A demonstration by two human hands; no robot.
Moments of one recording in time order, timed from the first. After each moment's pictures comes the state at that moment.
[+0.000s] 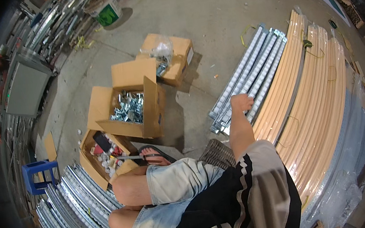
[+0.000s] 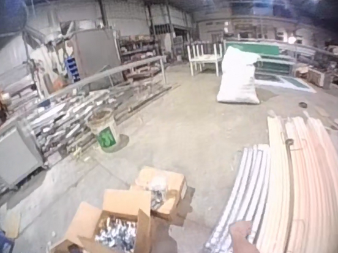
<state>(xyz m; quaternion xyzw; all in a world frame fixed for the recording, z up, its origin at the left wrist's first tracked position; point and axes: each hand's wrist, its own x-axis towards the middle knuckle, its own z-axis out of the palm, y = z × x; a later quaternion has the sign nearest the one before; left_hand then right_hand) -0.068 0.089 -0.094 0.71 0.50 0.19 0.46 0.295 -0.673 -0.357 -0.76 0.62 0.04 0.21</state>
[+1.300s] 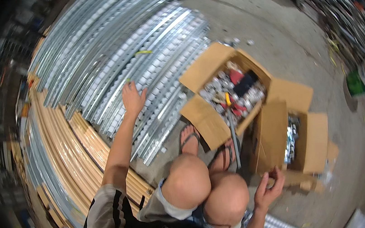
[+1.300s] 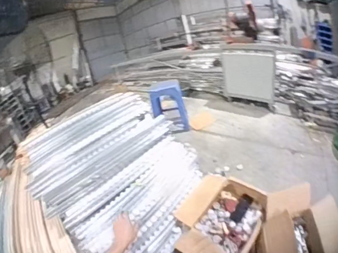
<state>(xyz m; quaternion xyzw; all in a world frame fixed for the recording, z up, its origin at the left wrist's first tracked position) -0.015 0.165 -0.298 0.79 0.59 0.17 -0.03 0.306 -0.306 -0.192 -0.82 -0.33 -0.01 0.46</state>
